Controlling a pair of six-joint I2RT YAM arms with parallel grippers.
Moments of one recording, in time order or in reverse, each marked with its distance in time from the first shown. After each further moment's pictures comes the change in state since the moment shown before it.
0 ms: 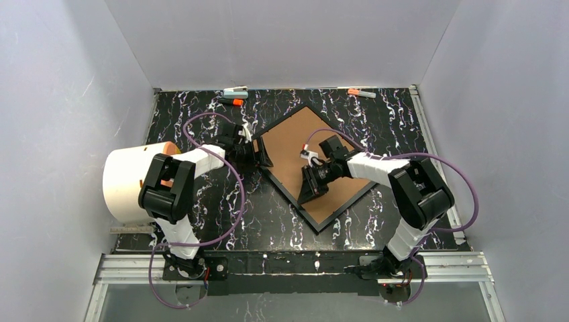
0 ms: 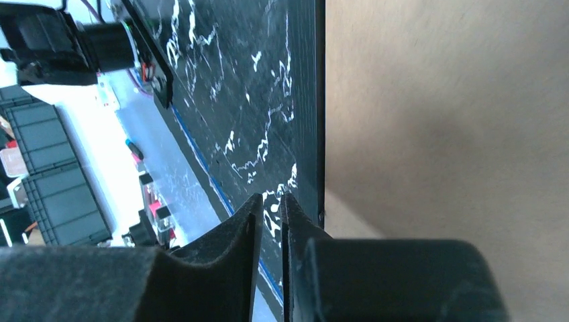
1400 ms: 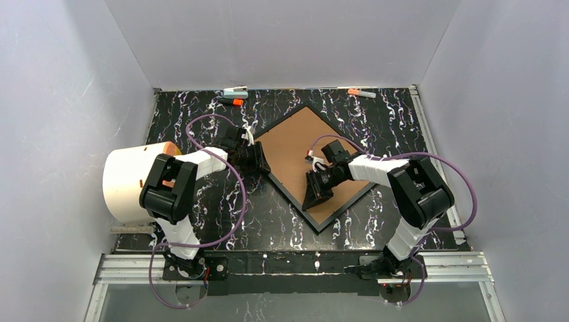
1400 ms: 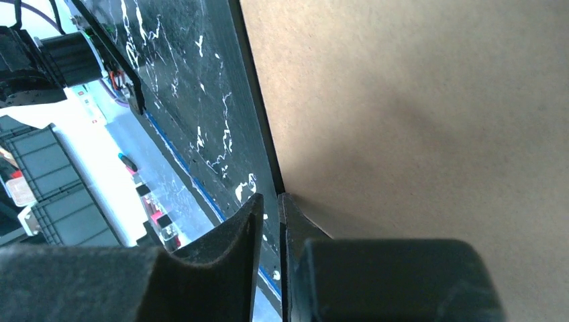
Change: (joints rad) left arm -0.032 0.001 -0.045 0.029 -0.044 0.008; right arm -0.002 0.011 -0.066 -0.049 0.091 0.008
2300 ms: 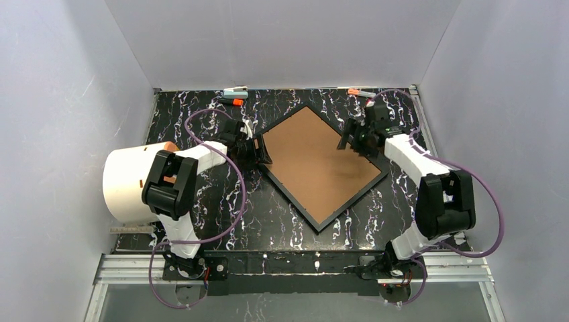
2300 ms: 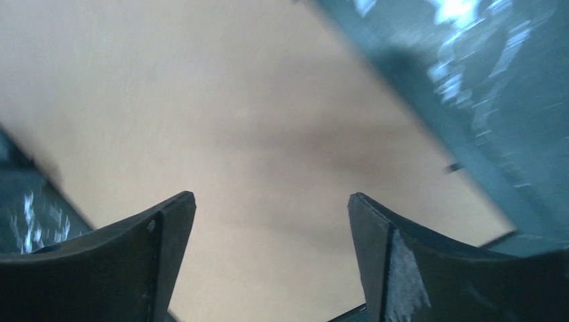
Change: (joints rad) left arm 0.026 0.038 0.076 -0.023 -0.001 0.005; right arm -0.297 -0.168 0.176 -0.056 0.619 0.123
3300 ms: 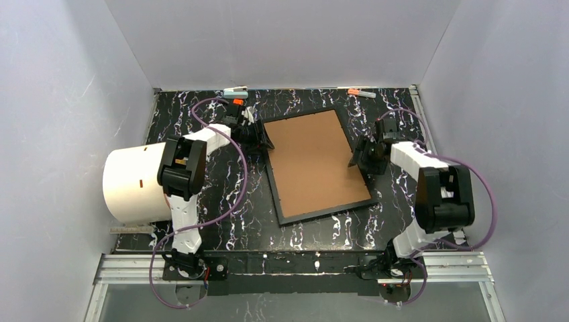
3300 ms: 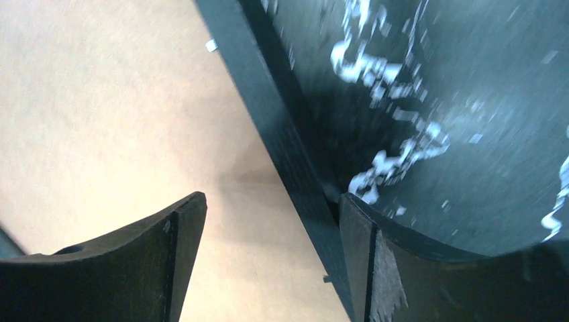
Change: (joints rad) left arm 0.043 0.237 0.317 -0.110 0.124 -0.045; right arm -0.150 0.091 -0.067 0.016 0.000 -0.051
